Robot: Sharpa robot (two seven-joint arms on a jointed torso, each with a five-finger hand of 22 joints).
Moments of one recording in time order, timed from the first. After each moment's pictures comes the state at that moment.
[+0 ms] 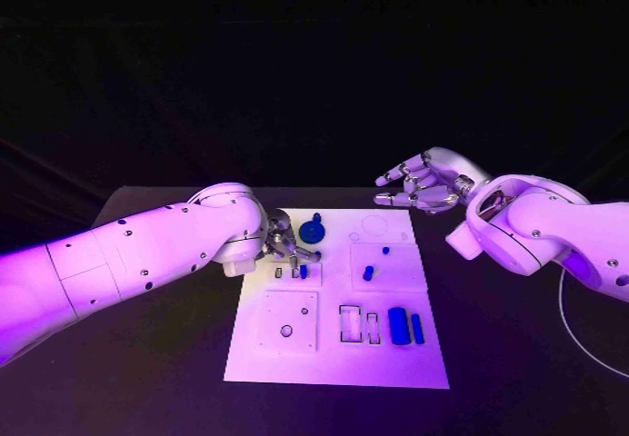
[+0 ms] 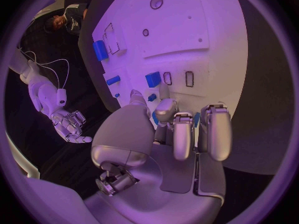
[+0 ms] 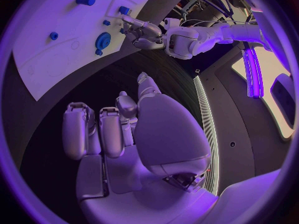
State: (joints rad) left arm 1.31 -0.56 -0.01 1.35 -1.05 0.22 -0.66; left_hand 1.14 0.09 -0.31 0.29 0.05 0.92 0.05 0.68 0.46 1.28 -0.03 1.18 1.06 1.47 -0.08 1.57 1.31 0.05 1.47 0.03 1.48 1.31; right arm 1.35 -1.00 -0.04 1.71 -0.87 -0.39 -0.07; right_hand 1.47 -0.03 -0.08 0.22 0.31 0.95 0.15 0.11 0.07 1.28 0.07 1.06 1.16 1.47 -0.01 1.40 1.31 0.06 1.38 0.10 1.42 1.29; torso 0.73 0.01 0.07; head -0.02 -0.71
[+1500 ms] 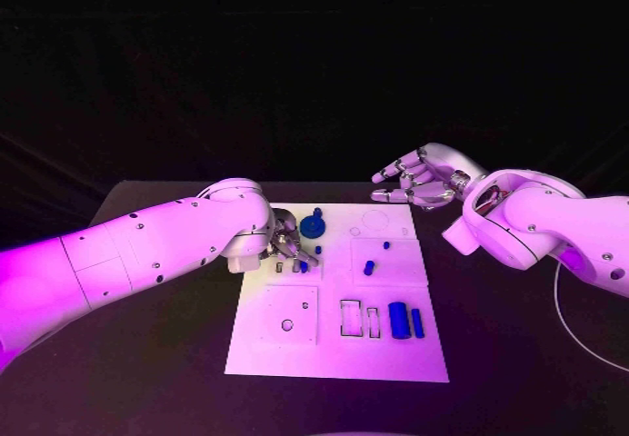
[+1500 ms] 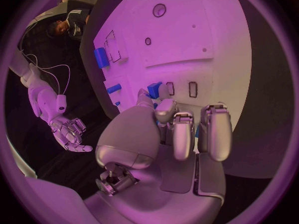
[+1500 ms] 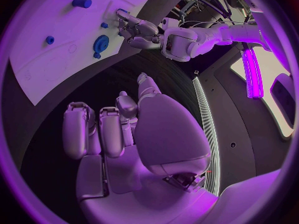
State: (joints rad) left arm 1.30 -0.52 -0.02 1.32 -1.04 0.29 -0.66; left_hand 1.28 0.19 -0.25 0.25 0.05 0.91 0.04 0.70 0.50 1.28 -0.03 1.19 1.07 1.47 -0.08 1.57 1.31 0.05 1.46 0.03 1.48 1.31; right arm 1.35 -0.99 -0.04 1.71 -0.87 -0.37 -0.07; right_hand 1.46 -0.02 -0.08 0.22 0.34 0.95 0.15 0.11 0.07 1.28 0.06 1.06 1.16 1.47 -0.01 1.40 1.31 0.06 1.37 0.10 1.42 1.29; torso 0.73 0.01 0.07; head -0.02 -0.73
